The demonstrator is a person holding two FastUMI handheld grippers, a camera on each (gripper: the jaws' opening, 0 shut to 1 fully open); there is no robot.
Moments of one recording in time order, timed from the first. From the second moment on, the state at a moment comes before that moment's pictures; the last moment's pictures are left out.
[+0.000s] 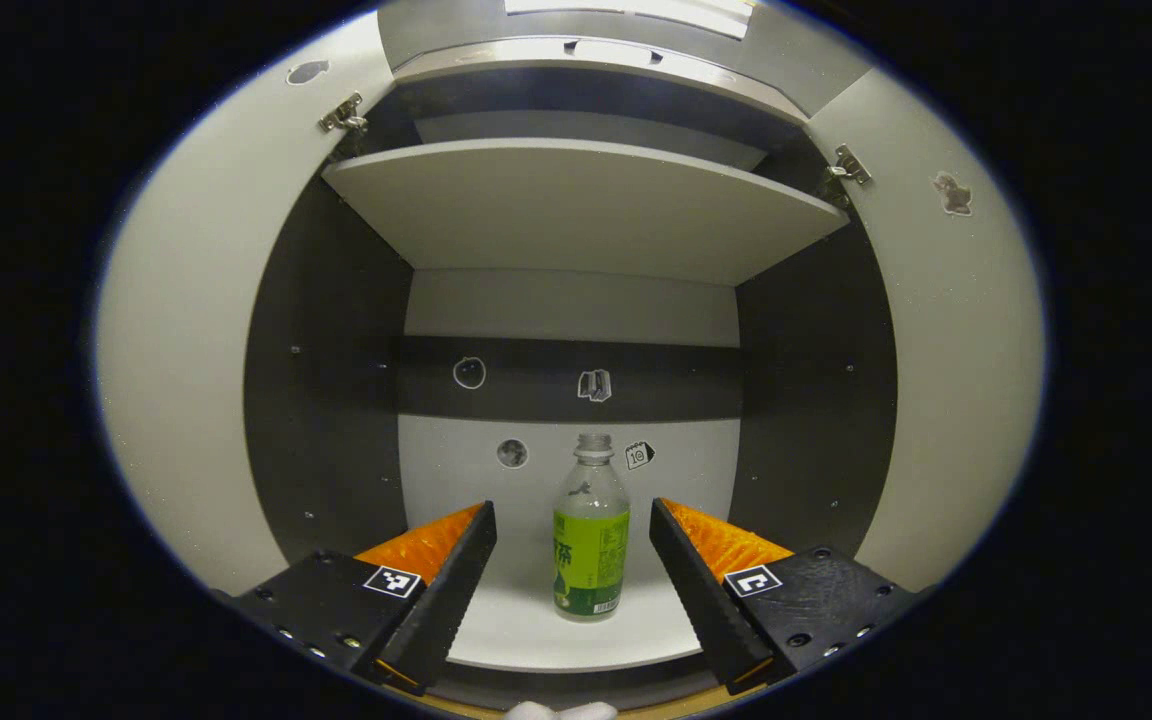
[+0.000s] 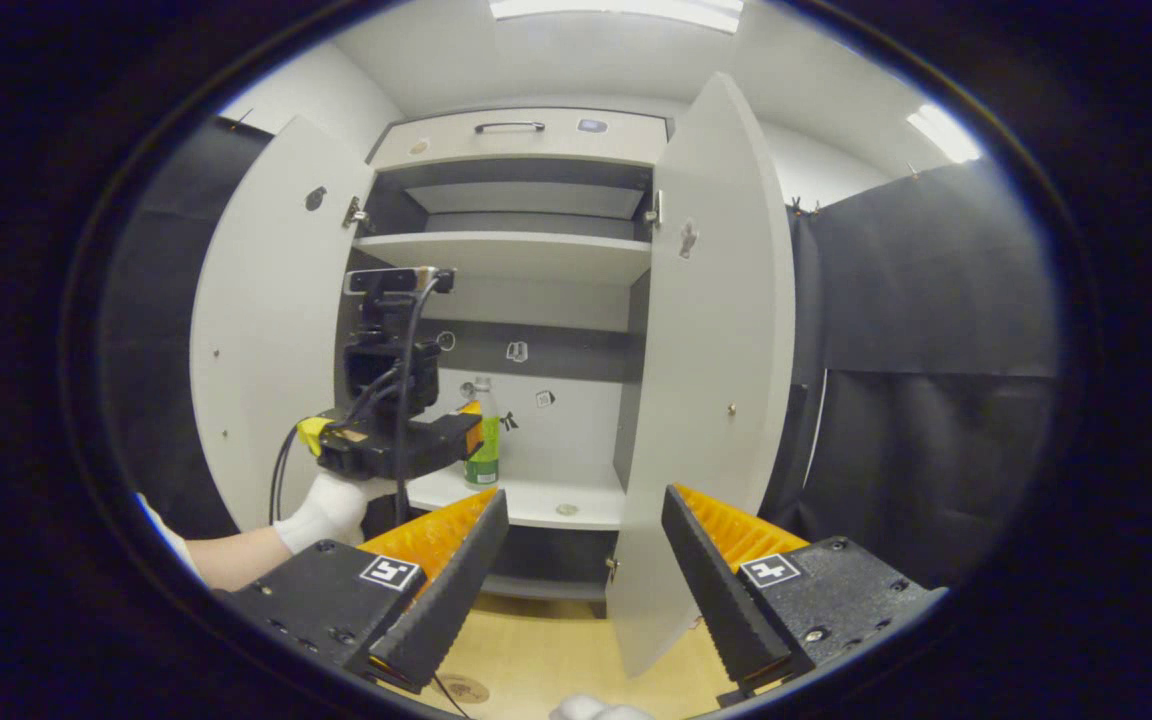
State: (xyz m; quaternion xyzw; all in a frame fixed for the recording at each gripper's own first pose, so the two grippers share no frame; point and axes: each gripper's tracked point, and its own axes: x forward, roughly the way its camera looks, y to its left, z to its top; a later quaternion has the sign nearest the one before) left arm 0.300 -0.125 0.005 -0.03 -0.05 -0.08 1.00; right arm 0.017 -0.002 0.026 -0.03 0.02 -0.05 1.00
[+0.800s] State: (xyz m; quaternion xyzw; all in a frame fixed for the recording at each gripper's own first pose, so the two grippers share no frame) left arm 0.373 -0.139 -0.048 -0.01 0.01 -0.05 1.00; right arm -0.011 -0.019 -0.004 -0.03 0.07 -0.07 0.99
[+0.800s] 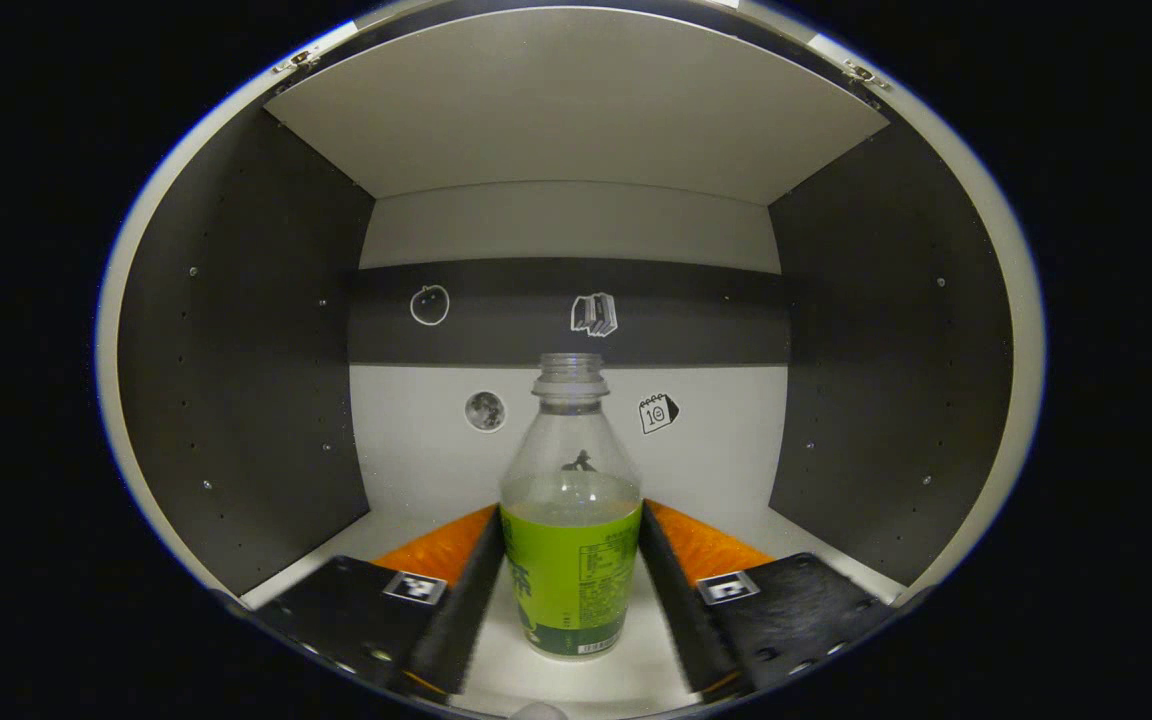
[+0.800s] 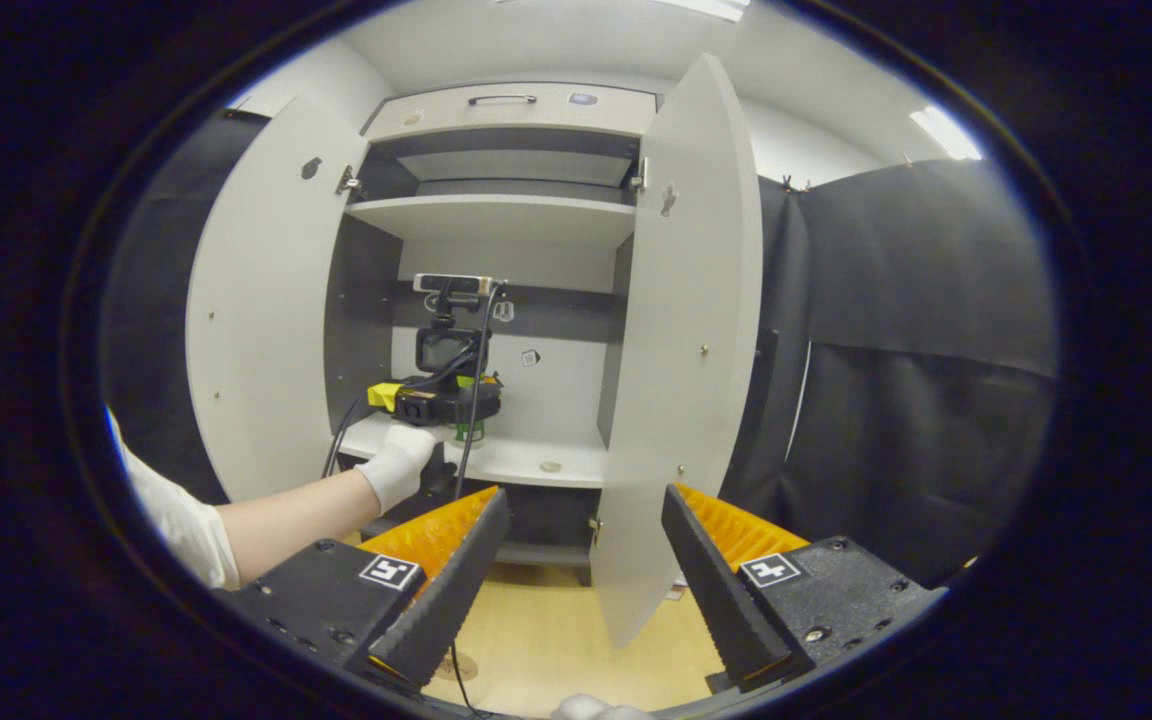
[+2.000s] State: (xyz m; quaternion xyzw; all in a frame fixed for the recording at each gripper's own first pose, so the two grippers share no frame) left arm 0.086 -0.115 -0.028 -0.01 -0.08 -0.12 0.99; right arm -0.065 -0.040 -0.020 0.00 0.07 -0.05 1.00
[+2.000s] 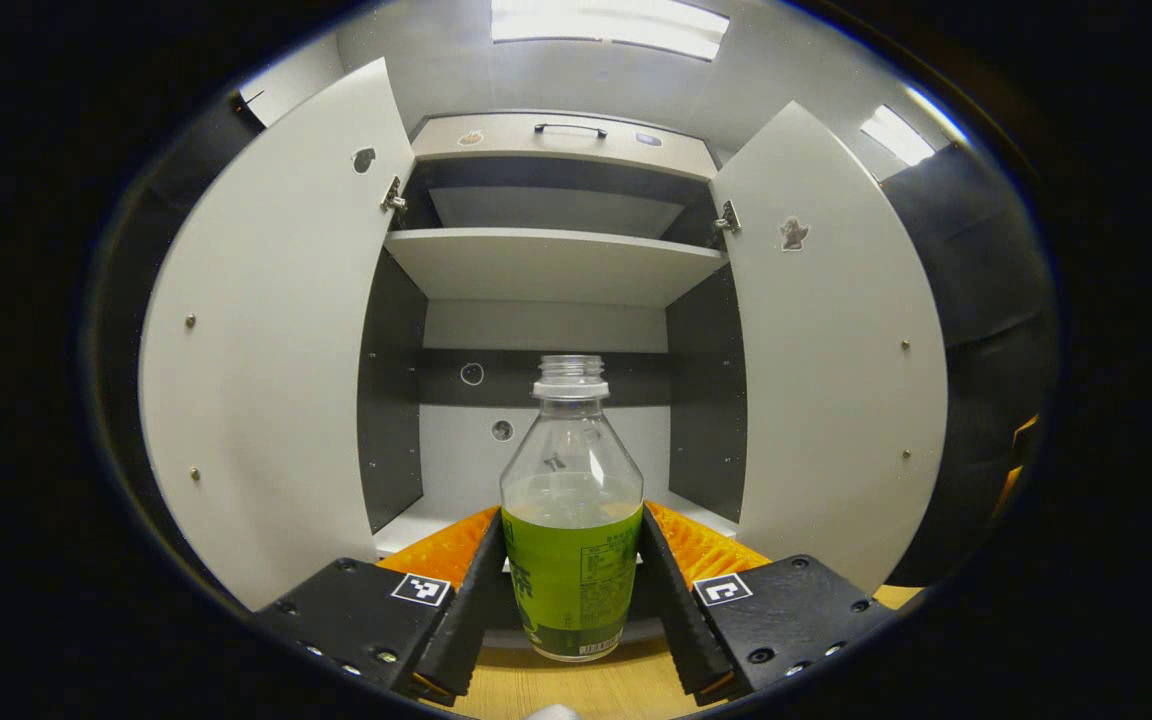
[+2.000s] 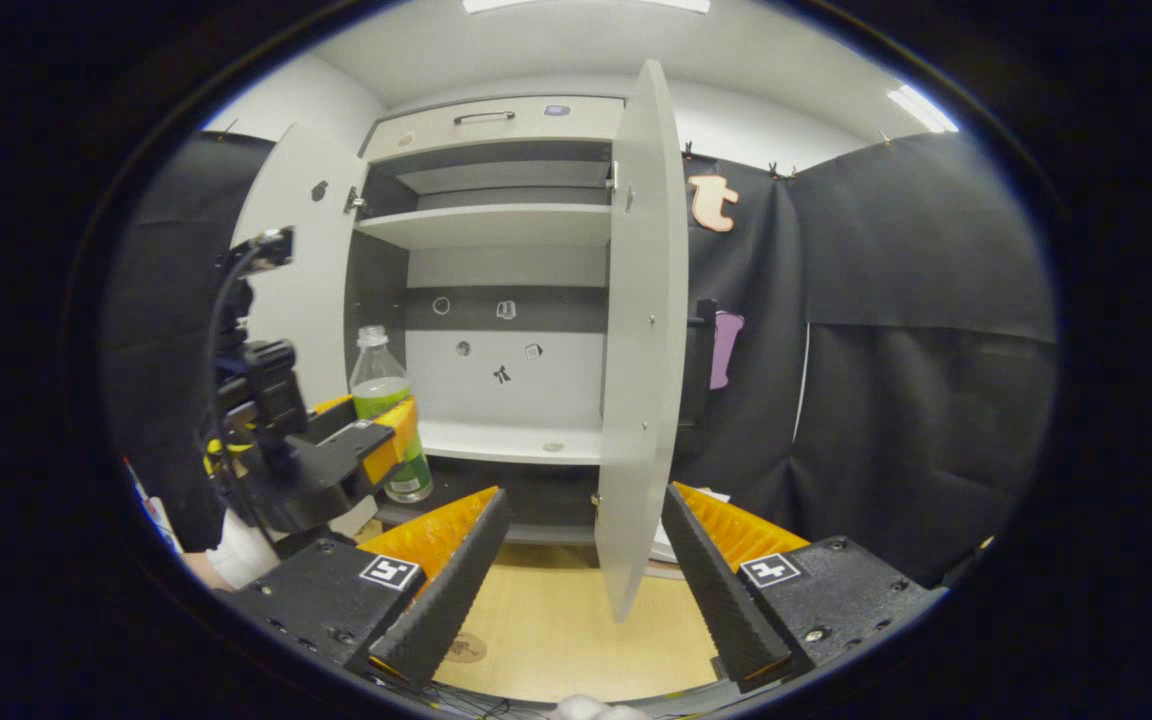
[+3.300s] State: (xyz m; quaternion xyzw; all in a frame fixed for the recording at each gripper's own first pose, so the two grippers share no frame) left arm -0.022 -0.149 -0.269 0.00 0.01 -0.23 0.97; right arm -0.063 -0.057 -0.080 -0.02 0.15 -0.04 0.99
